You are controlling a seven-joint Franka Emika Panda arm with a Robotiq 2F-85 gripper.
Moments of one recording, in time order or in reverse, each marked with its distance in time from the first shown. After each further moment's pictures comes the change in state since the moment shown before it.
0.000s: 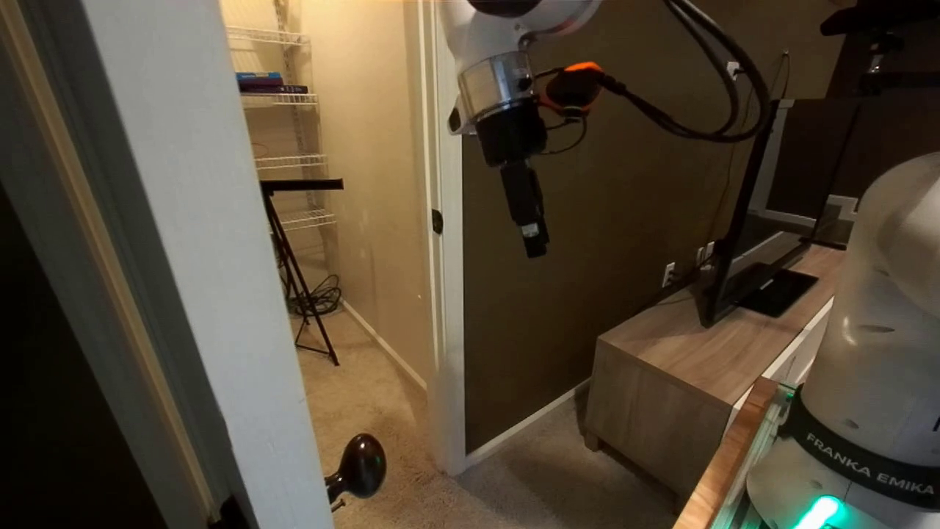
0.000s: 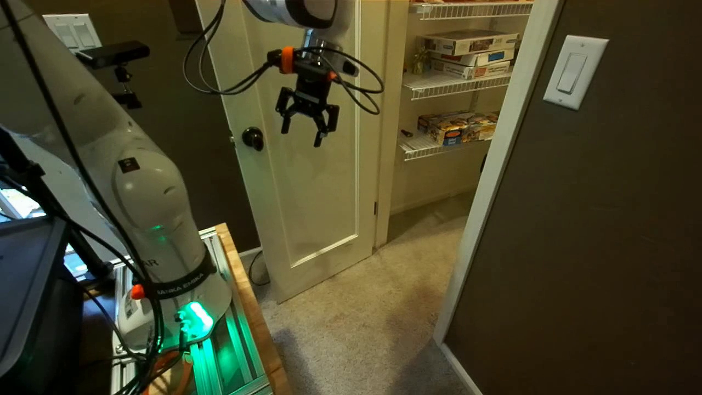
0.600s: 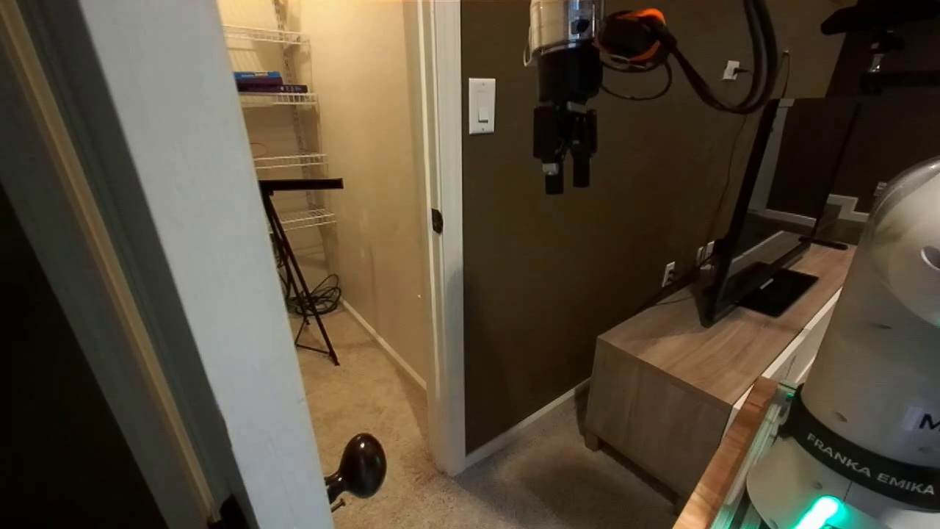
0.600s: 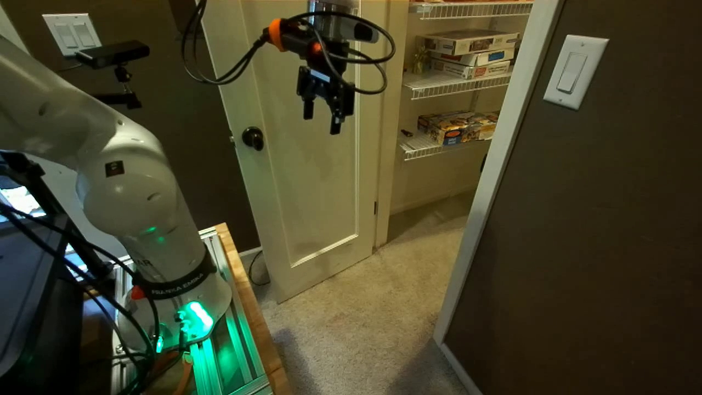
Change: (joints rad) arm -0.153 -0.228 -0.070 -0.052 -0.039 0.041 0.211
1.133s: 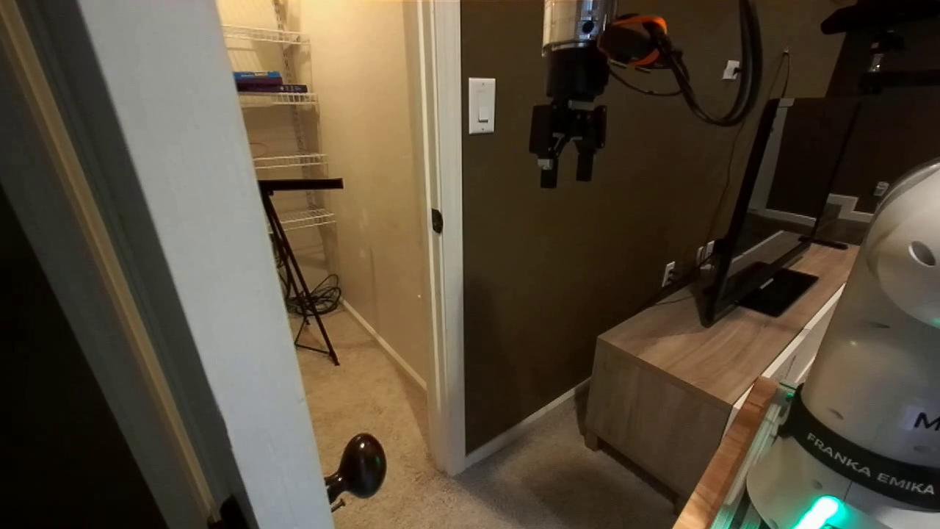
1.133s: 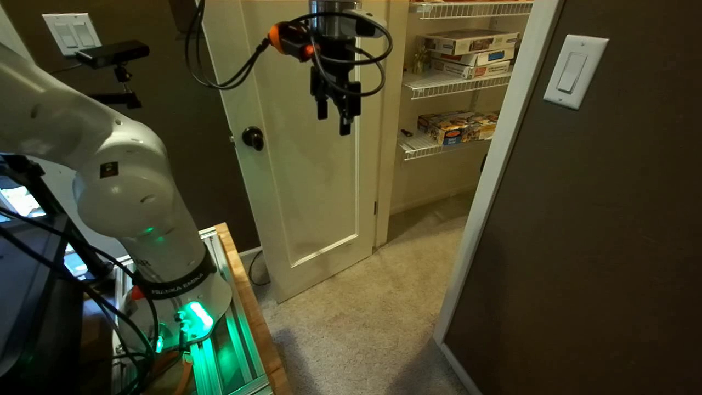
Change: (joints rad) arm -0.059 -0.052 0.000 -0.048 -0.015 0.112 0.120
